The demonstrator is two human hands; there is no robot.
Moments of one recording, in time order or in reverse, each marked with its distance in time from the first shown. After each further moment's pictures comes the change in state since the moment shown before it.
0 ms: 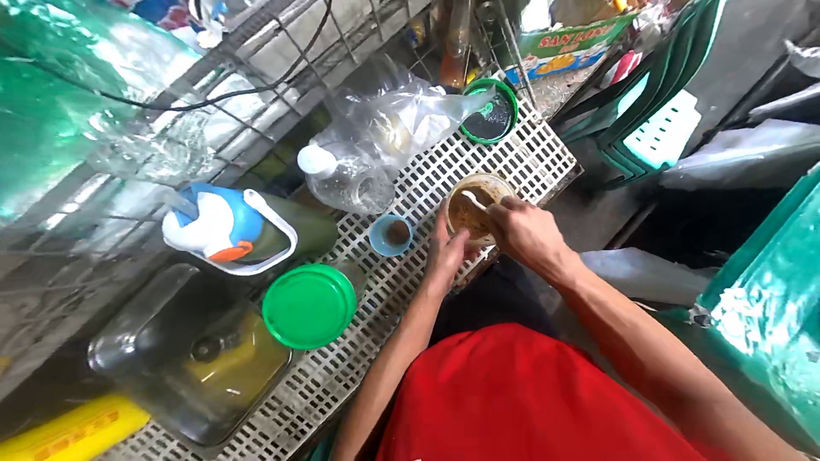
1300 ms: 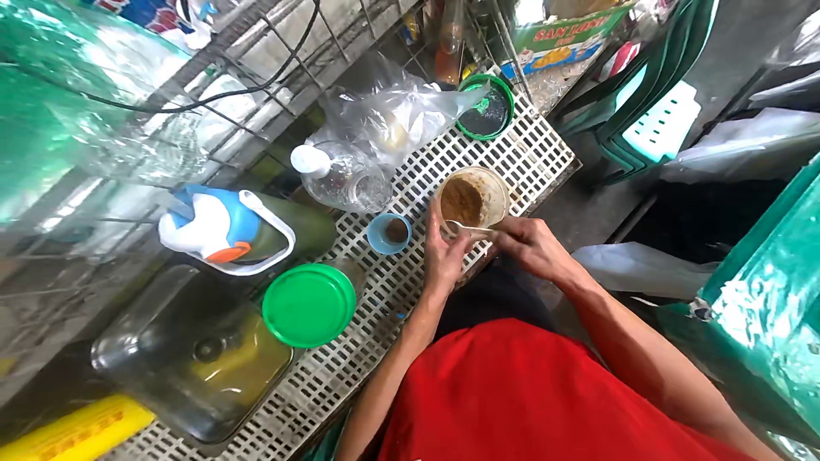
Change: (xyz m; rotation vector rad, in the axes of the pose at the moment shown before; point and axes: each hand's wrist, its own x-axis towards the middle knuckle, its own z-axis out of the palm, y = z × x) left_hand -0.014 -0.014 -0.002 -0.051 0.078 0.232; right_hand -0.032 0.019 0.005 0.753 -0.051 -0.036
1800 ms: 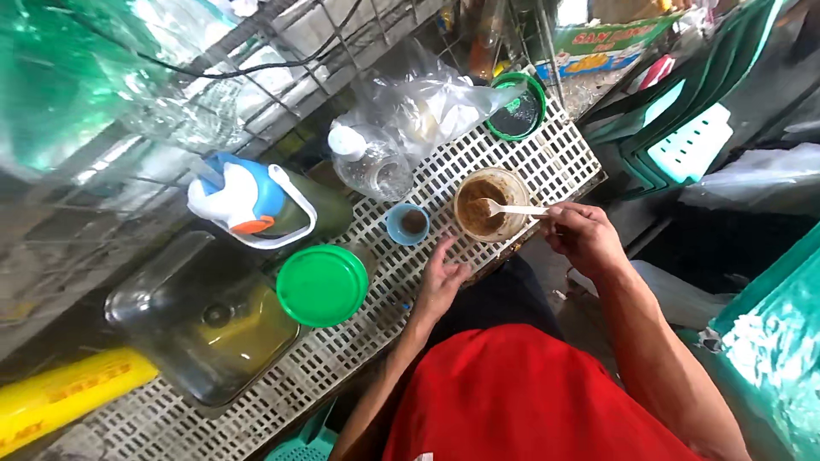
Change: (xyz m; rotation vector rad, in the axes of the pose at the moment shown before) left_hand -0.043 -0.018 -0.055 0.159 -0.115 -0.033; right_hand 0.007 0.002 -0.033 0.652 0.134 0.334
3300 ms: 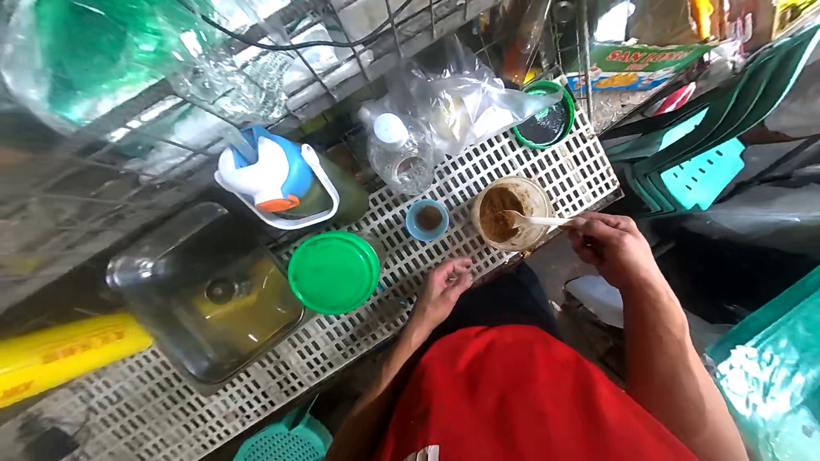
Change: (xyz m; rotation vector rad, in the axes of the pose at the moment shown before) left_hand -0.016 -0.015 -0.023 0.062 -0.058 0.093; right_hand 0.006 -0.014 -0.010 -0.159 -0.015 0.029
